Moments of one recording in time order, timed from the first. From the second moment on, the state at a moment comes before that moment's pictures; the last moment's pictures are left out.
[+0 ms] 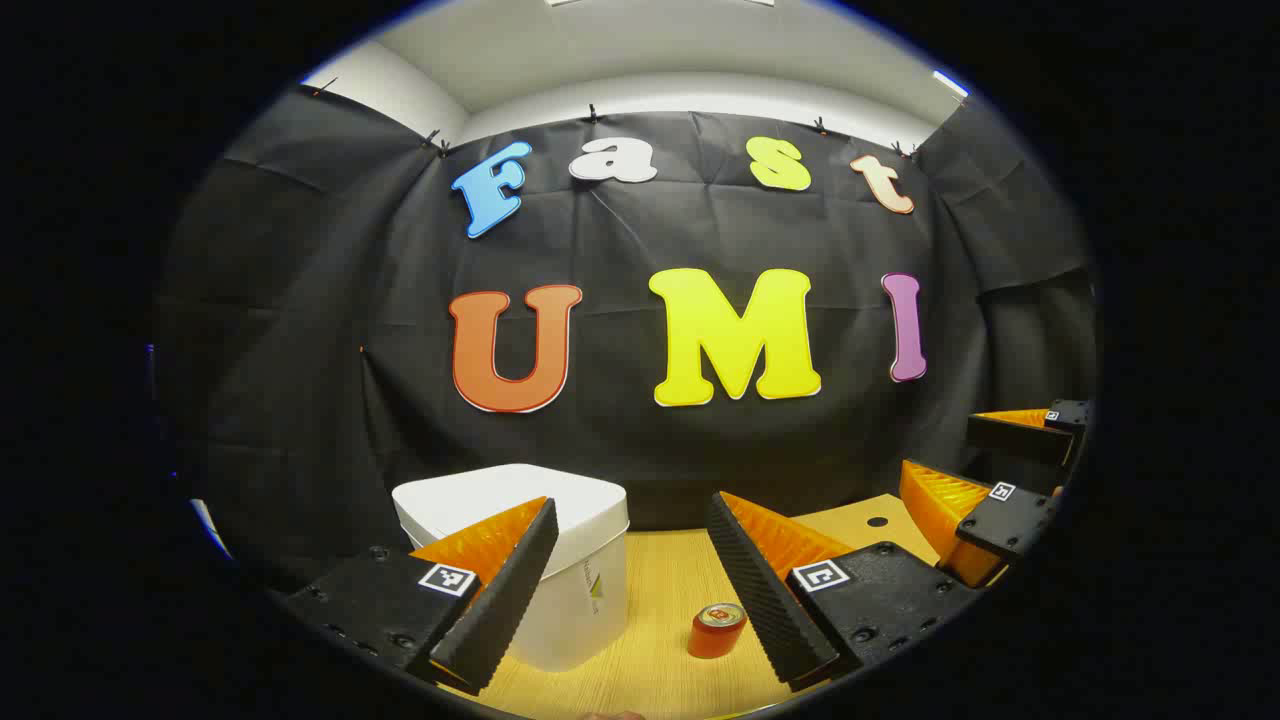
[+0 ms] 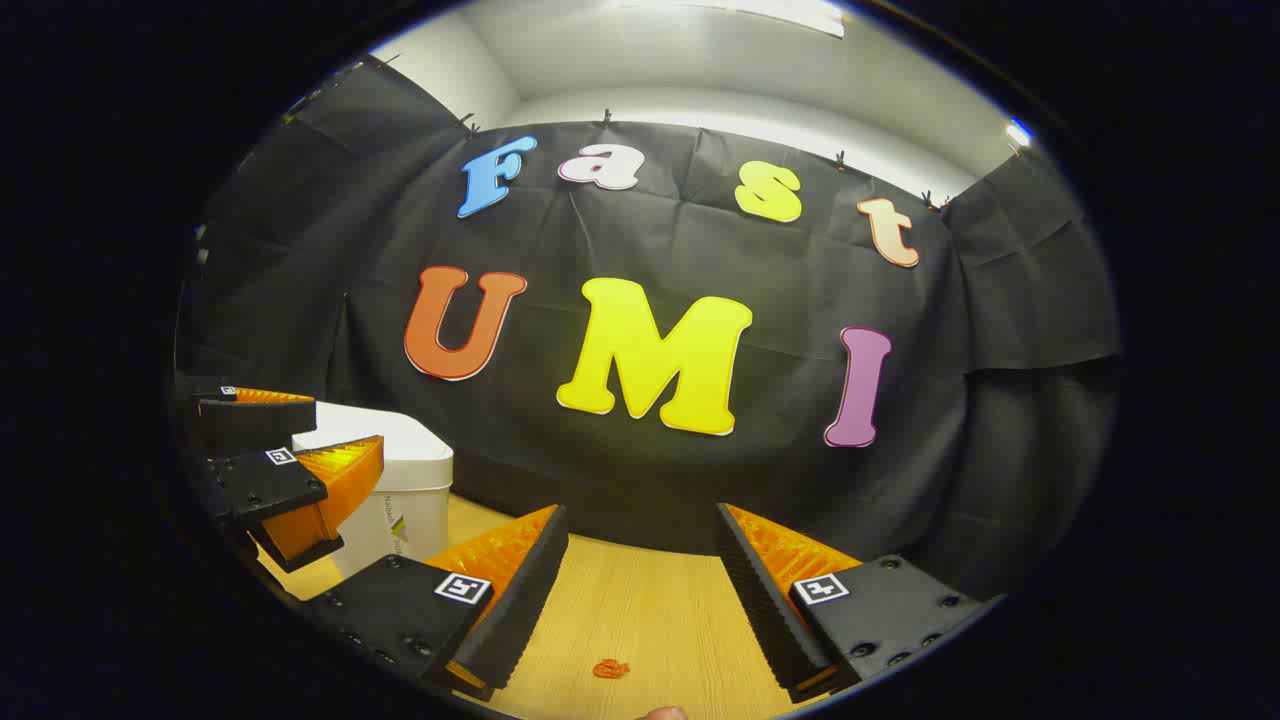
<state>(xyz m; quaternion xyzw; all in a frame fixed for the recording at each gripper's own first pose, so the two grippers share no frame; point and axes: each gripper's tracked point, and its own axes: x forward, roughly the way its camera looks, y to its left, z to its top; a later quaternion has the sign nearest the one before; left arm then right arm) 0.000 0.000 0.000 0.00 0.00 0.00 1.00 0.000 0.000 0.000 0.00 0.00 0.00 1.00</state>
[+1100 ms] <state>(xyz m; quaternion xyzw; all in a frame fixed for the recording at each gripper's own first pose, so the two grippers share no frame) 0.002 0.007 0.003 0.00 0.01 -0.02 1.00 -0.017 0.005 0.001 -0.02 0.01 -0.01 1.00</state>
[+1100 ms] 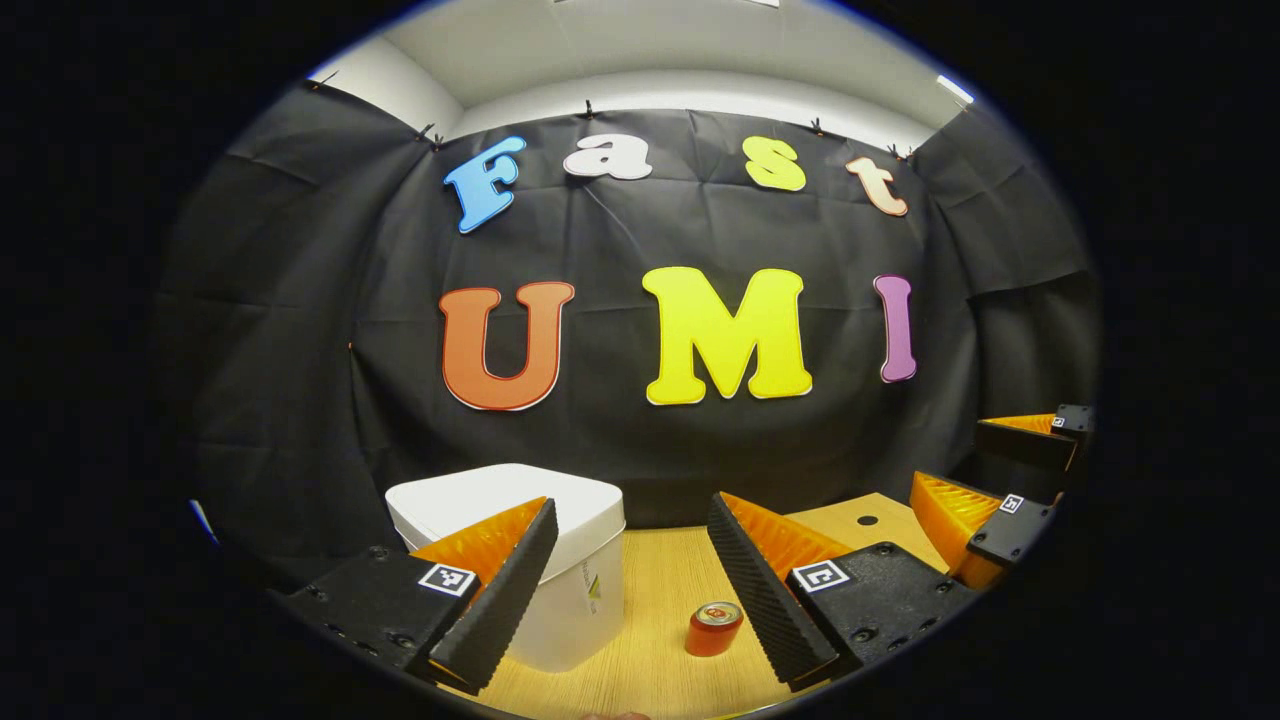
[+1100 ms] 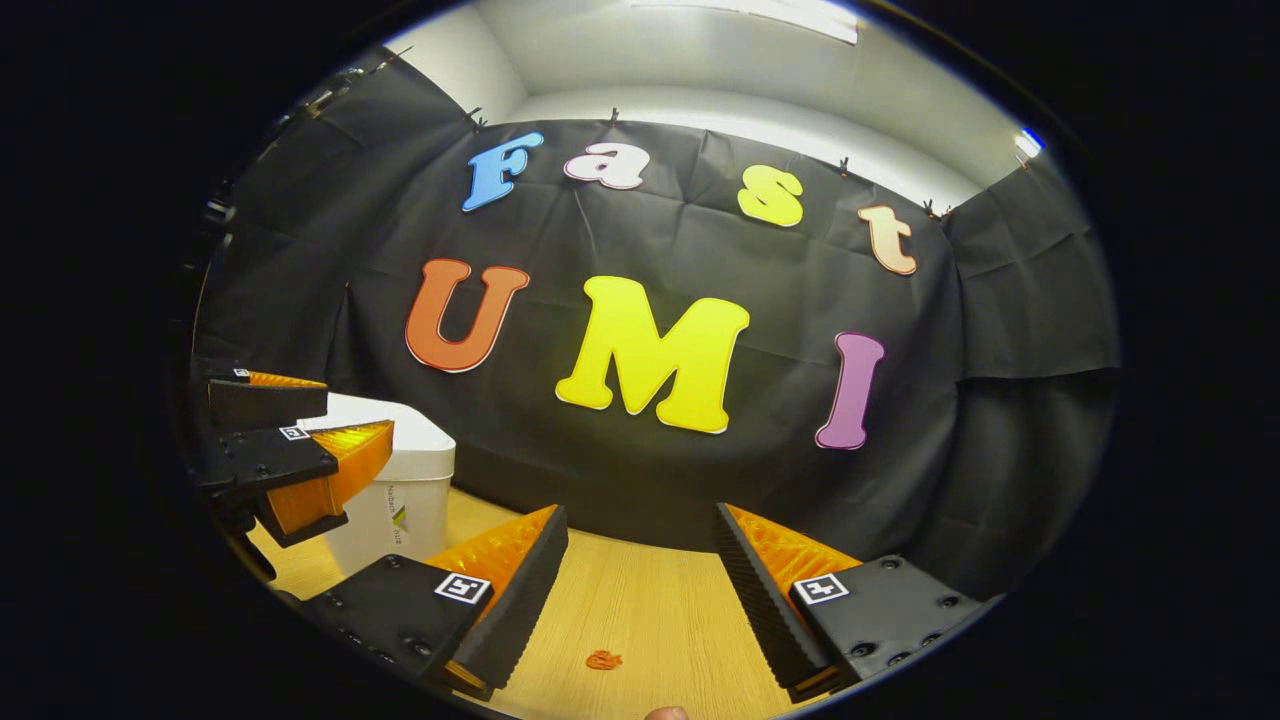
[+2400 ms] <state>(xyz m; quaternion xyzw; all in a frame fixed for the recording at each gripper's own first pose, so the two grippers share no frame) 0.108 0.079 -0.025 0.01 0.08 0.03 1.00 -0.004 -0.018 -0.010 -0.03 0.02 -0.04 1.00</state>
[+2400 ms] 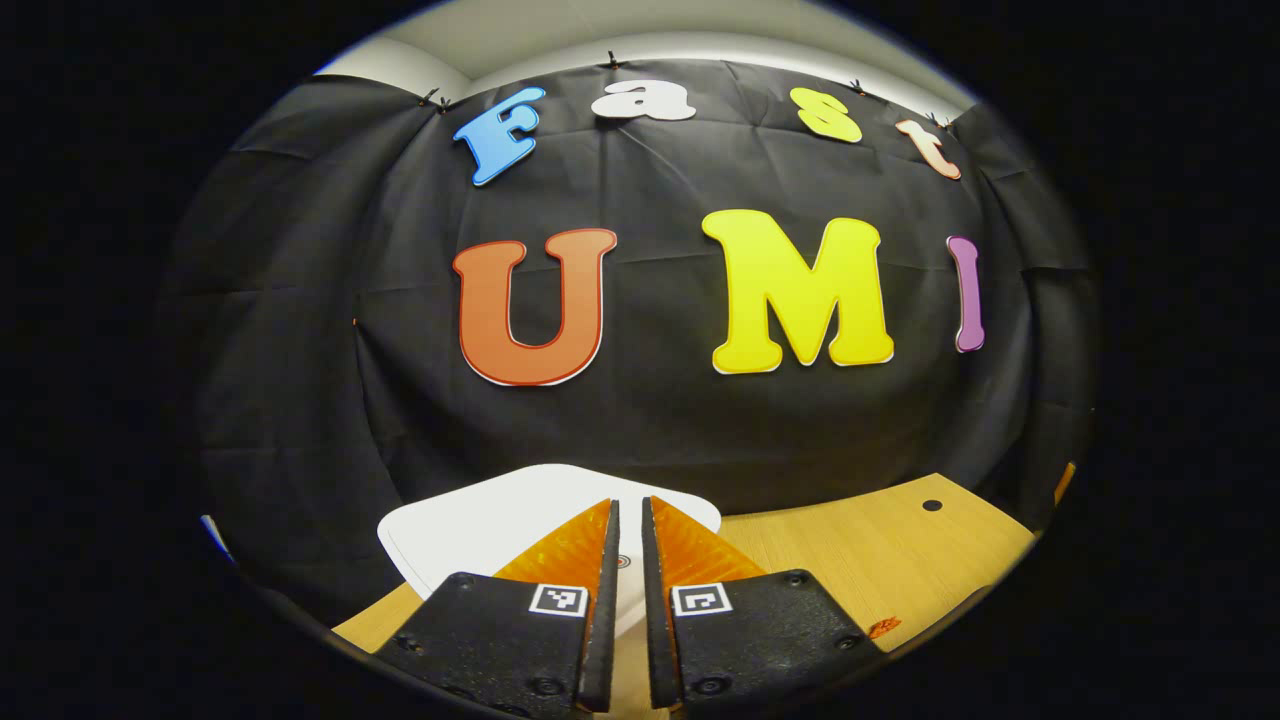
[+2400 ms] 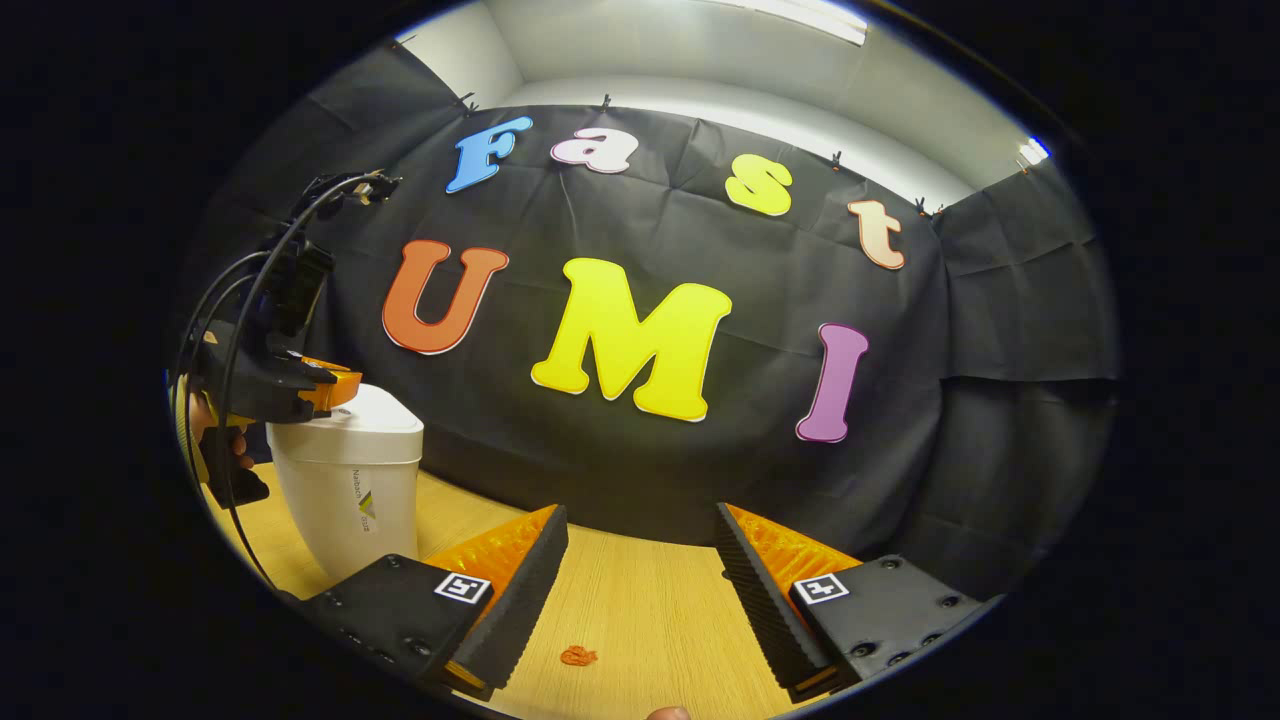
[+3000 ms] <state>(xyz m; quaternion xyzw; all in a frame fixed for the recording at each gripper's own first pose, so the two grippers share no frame) 0.111 0.080 -0.056 0.00 0.13 0.02 0.99 0.002 -0.008 -0.018 -0.04 0.04 -0.03 1.00</state>
